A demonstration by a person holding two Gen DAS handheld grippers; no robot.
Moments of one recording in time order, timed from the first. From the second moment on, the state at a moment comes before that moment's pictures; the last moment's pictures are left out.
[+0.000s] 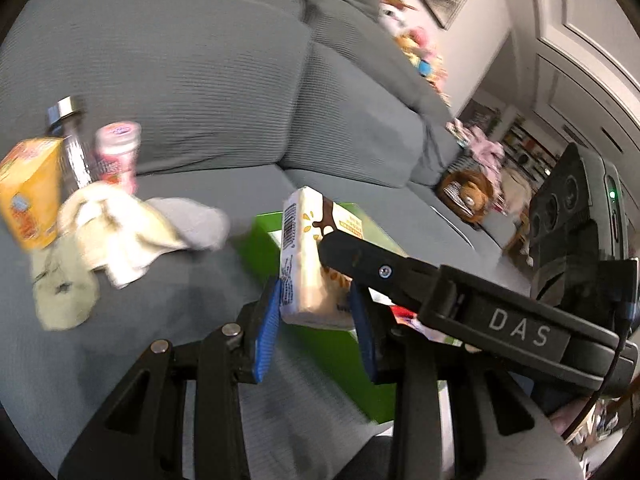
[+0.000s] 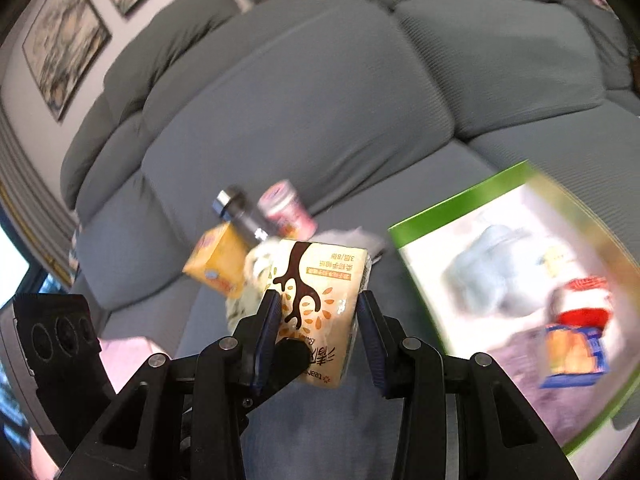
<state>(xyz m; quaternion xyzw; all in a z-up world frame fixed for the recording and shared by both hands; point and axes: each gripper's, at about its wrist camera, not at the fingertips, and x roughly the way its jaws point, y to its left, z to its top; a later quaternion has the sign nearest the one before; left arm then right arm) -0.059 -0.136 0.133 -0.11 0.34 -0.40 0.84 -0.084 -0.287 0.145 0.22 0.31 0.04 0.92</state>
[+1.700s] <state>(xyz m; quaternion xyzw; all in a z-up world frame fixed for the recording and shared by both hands) -0.067 -0.182 0.129 -0.09 0.40 -0.44 0.80 -0.121 -0.383 0.140 0.25 0.30 -0.12 0.91</state>
